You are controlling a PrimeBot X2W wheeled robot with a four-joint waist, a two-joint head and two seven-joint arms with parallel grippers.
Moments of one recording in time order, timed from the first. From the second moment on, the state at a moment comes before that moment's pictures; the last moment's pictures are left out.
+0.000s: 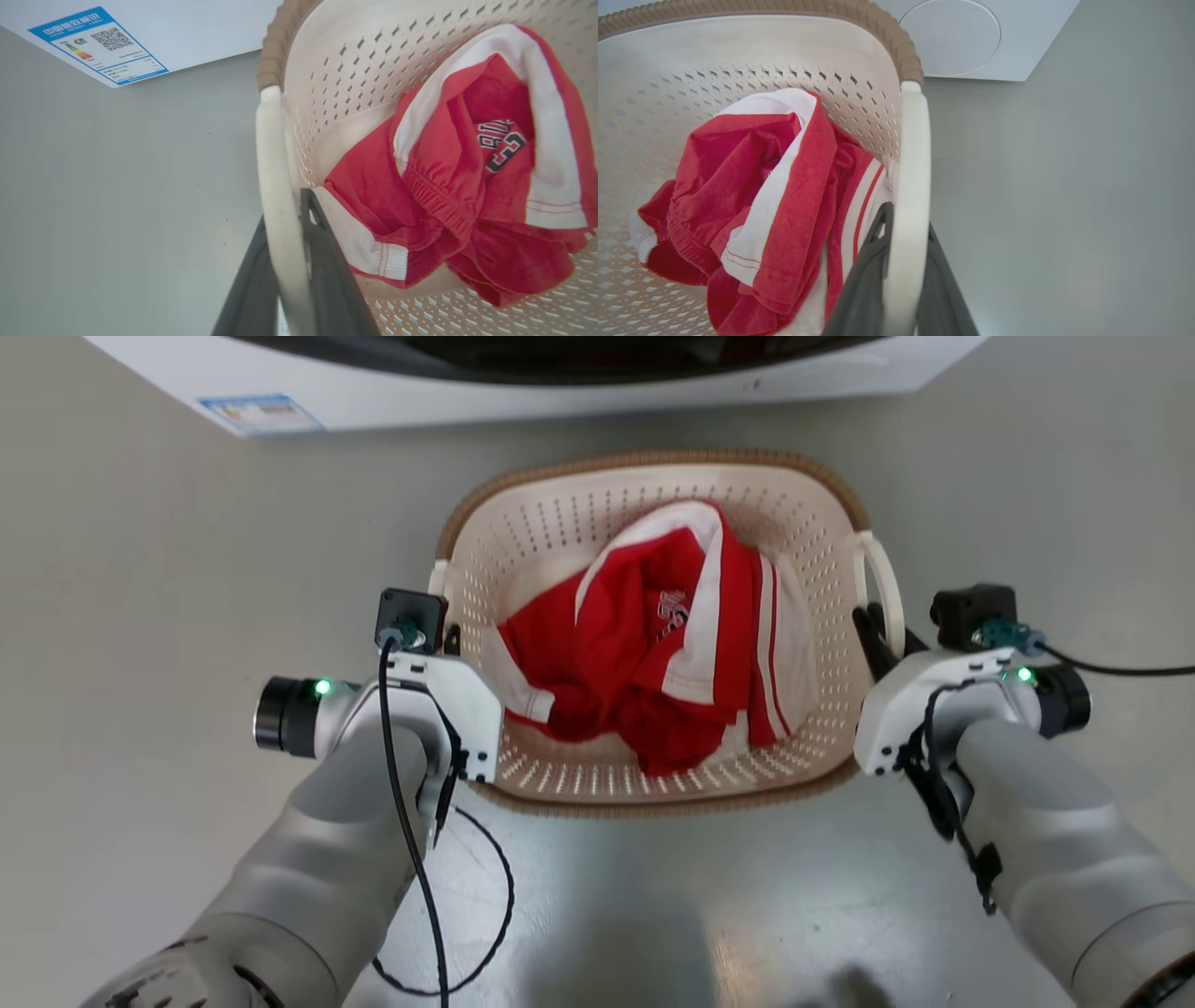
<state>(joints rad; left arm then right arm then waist) -0.96 0.04 -1.17 1.23 -1.05 0.16 -0.23 -0.90 -0.15 0.77 1.22 0.74 0.11 -0.25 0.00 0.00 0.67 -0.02</state>
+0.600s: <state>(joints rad) -1.02 0.08 -1.01 1.08 -0.89 0.24 -0.25 -0.92 -0.19 0.55 1.08 0.57 0.11 -0.25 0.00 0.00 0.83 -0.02</state>
